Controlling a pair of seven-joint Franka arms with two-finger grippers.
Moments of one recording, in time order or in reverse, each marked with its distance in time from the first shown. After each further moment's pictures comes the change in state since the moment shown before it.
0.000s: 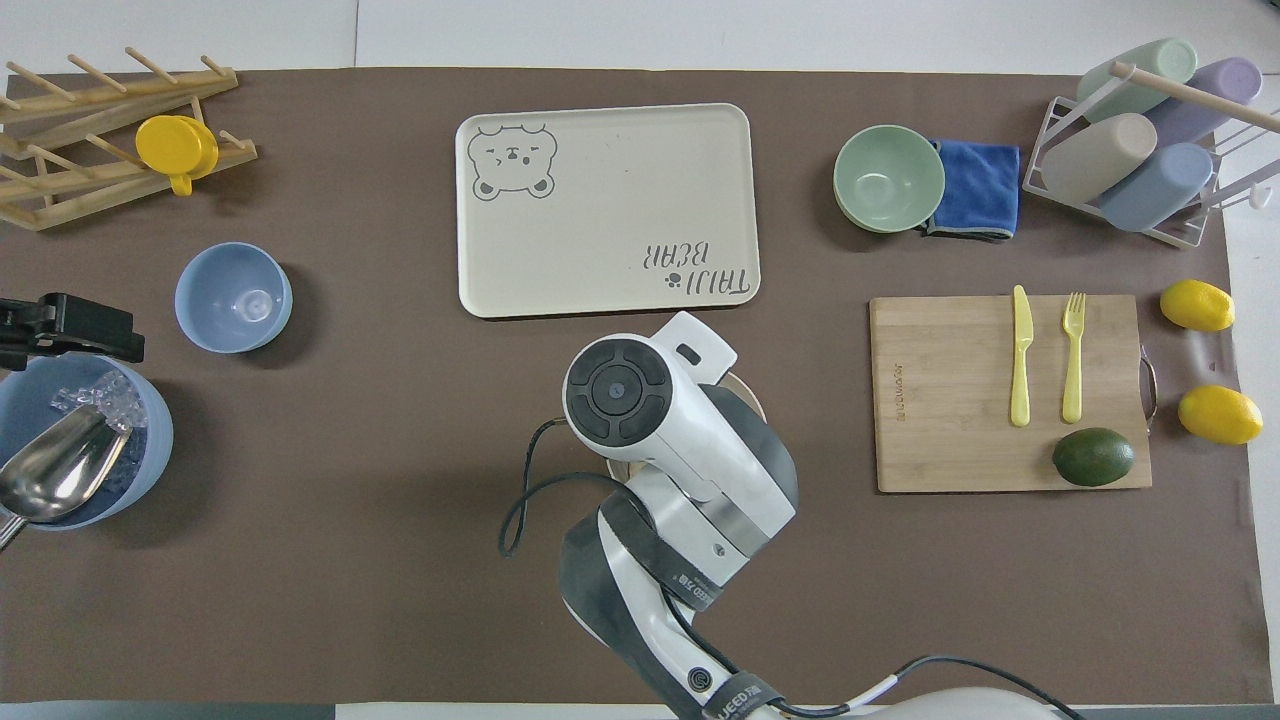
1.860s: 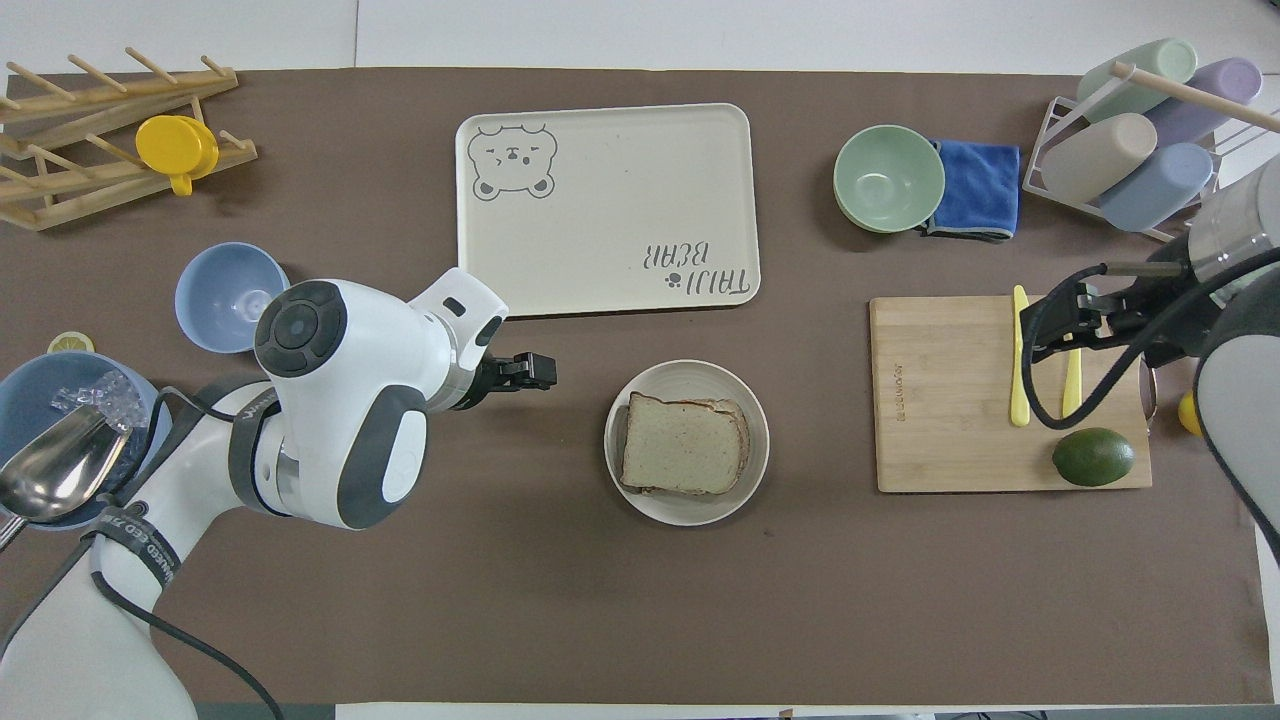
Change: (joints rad) left arm -0.428 0.216 -0.025 -0.473 -0.318 0.808 -0.274; right arm -0.574 -0.272 -0.009 0.244 0.045 -0.628 -0.511
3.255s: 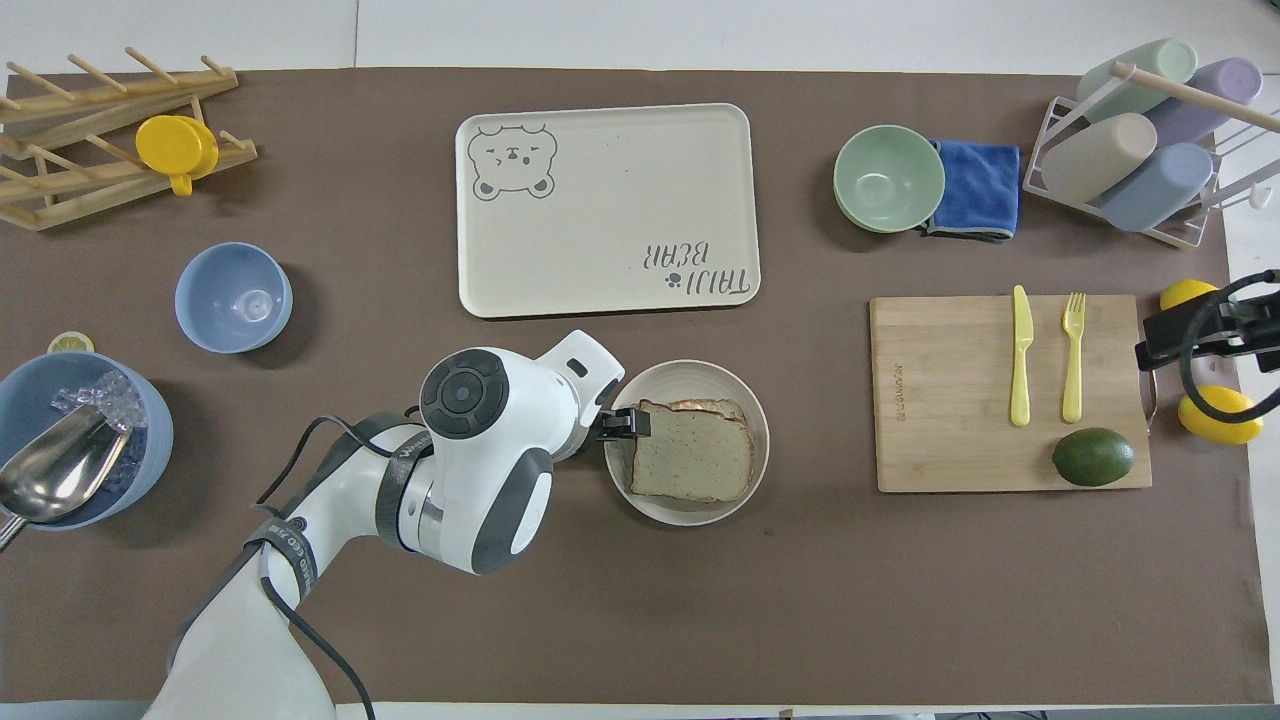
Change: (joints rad) left arm -0.199 0.093 0.001 -0.004 -0.046 0.098 -0.071; right arm -0.095 -0.017 -0.060 -0.002 -0.005 -0.018 -0.197
